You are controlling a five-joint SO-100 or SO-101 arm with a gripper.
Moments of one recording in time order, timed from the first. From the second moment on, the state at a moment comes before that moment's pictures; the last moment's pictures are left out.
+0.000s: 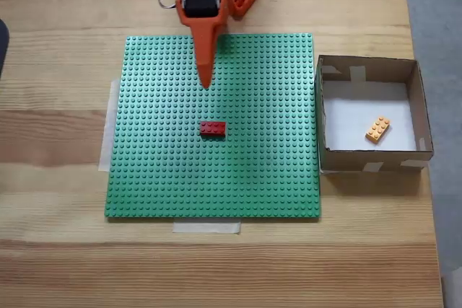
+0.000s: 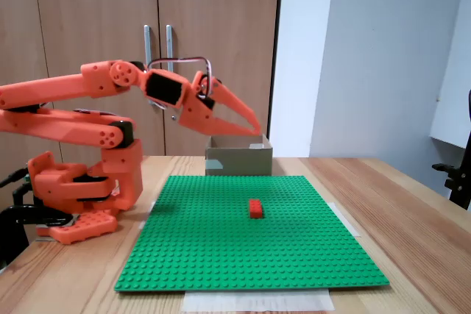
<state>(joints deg) -1.8 172.0 161.7 30.0 -0.9</state>
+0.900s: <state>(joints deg) 0.0 186.0 181.0 36.6 -1.5</state>
